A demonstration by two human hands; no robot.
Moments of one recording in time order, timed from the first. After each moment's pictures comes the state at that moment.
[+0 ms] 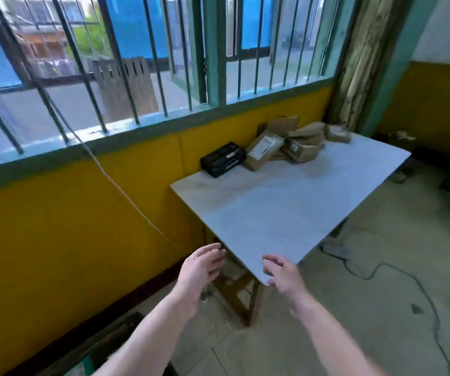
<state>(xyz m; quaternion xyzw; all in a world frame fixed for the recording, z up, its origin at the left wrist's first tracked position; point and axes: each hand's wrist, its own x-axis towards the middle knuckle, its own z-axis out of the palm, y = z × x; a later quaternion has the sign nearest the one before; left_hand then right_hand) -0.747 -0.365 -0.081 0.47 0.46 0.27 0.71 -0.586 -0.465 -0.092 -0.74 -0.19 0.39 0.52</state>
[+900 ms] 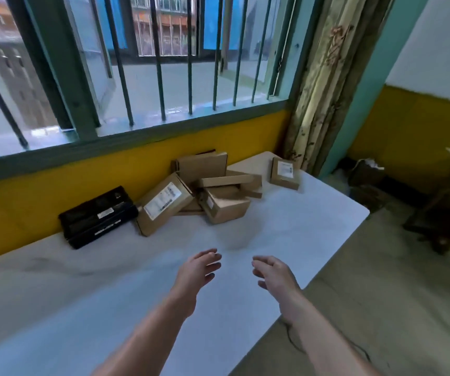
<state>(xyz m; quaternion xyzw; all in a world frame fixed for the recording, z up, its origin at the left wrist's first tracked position) -0.215 -0.204 -0.100 0.44 0.45 0.25 0.73 -0.066 -0.306 -0.084 -0.77 -0.20 0.39 0.47</state>
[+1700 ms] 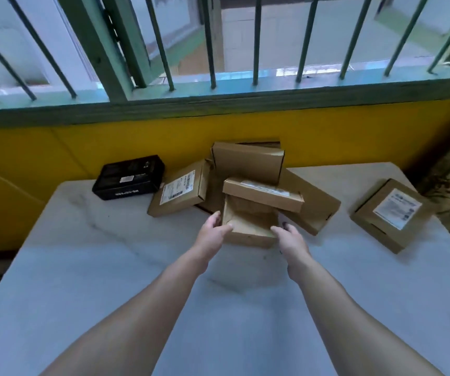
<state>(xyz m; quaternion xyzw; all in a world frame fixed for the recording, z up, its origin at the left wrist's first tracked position) -0.007 -0.055 -0.129 0.36 0.68 0.32 0.55 0.172 -0.046 -0.147 -0.70 -0.30 0.56 0.32</state>
